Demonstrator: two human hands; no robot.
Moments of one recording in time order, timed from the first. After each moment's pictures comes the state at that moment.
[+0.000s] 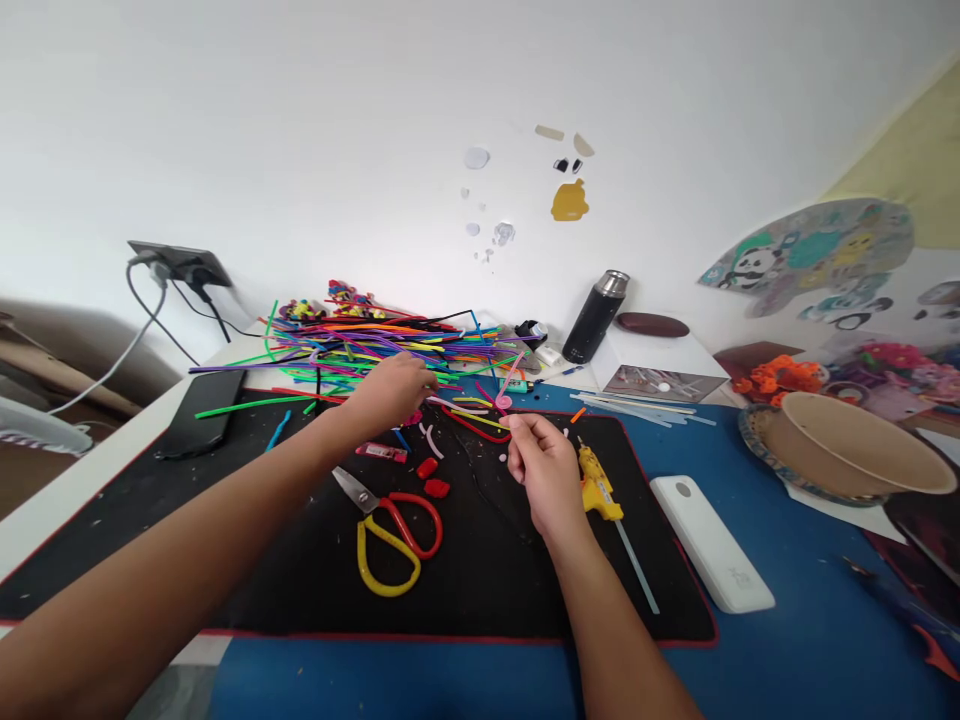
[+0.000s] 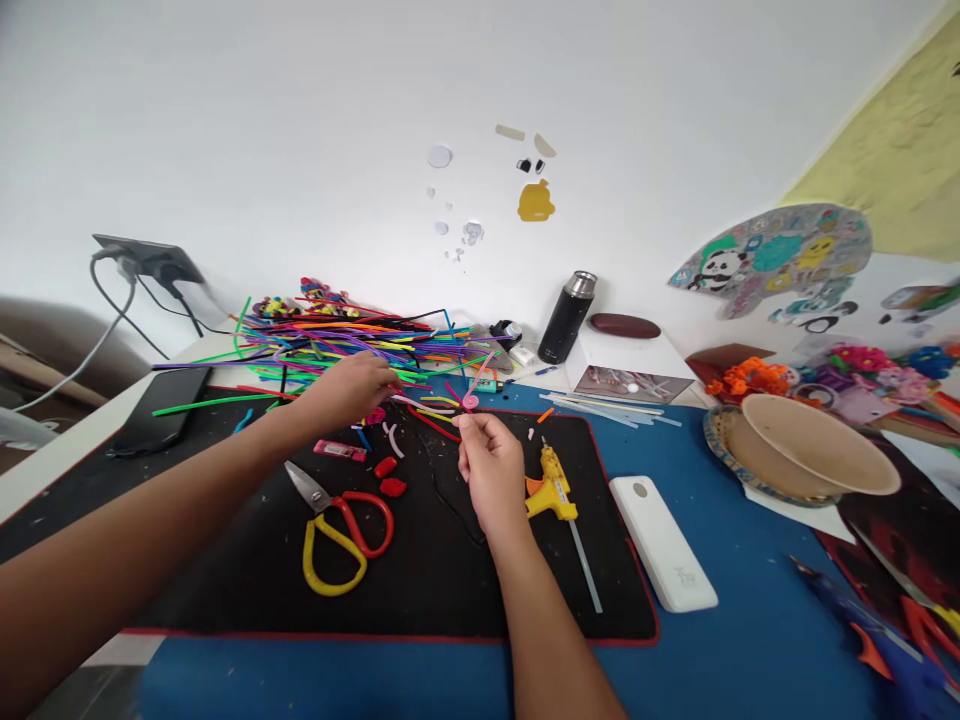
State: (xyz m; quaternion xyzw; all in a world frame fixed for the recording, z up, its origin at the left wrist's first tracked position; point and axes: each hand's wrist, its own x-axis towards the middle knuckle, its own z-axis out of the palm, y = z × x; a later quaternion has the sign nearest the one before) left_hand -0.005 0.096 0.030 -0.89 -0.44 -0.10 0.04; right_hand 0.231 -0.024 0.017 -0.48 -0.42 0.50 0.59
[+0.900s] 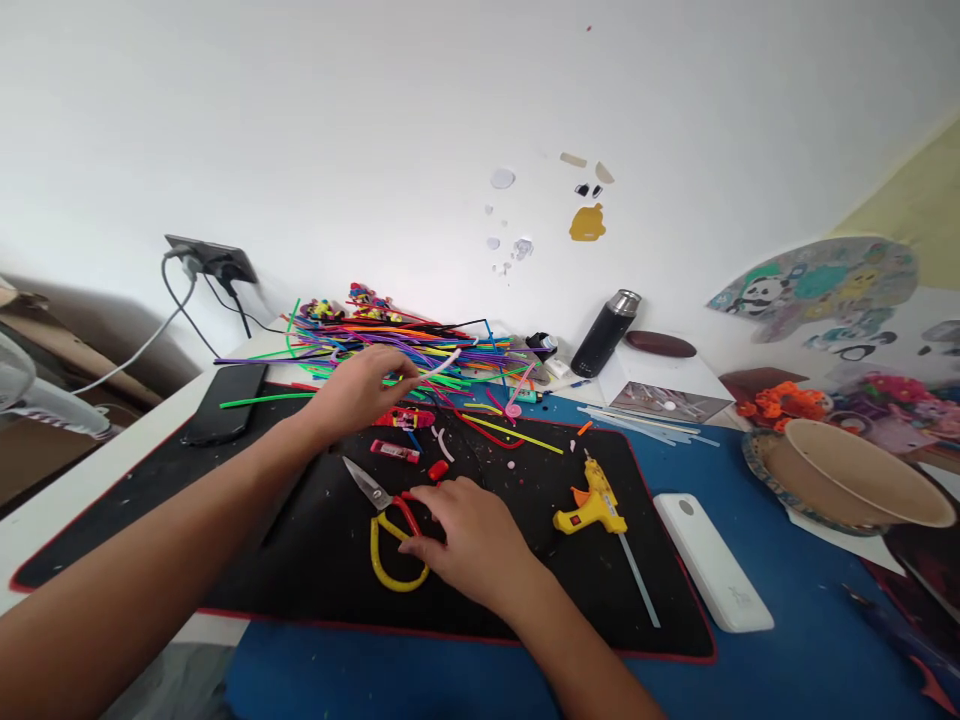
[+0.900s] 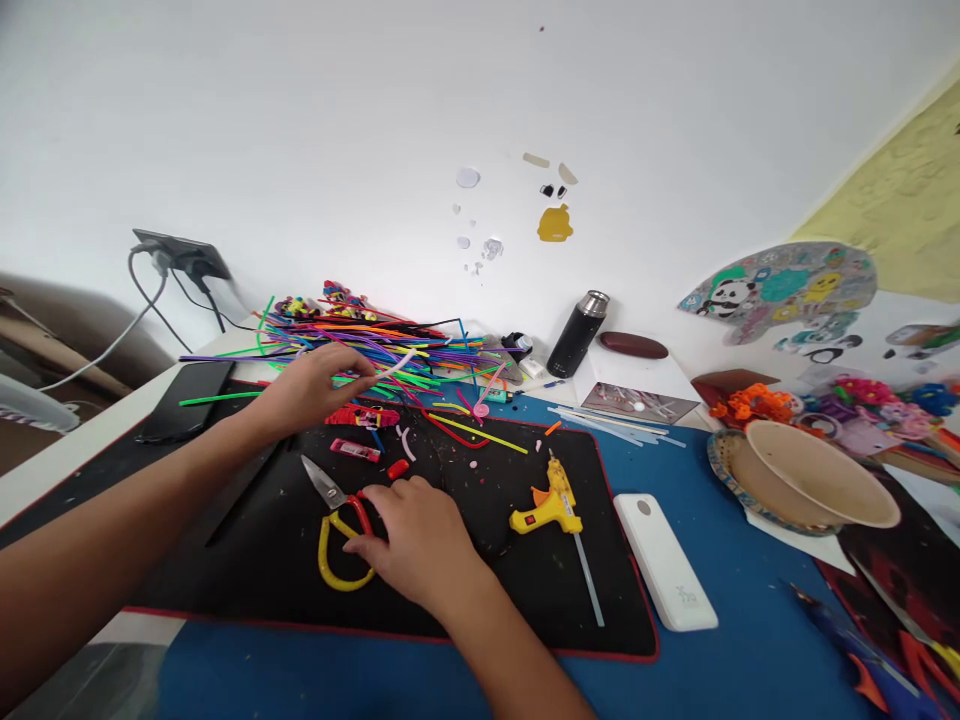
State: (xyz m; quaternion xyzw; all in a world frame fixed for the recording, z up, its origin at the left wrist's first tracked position) left_hand -0.050 0.058 0.066 -0.83 -0.47 -0.29 -0.04; right_hand 0.180 -0.065 0.017 -0.42 -0.87 0.21 0.15
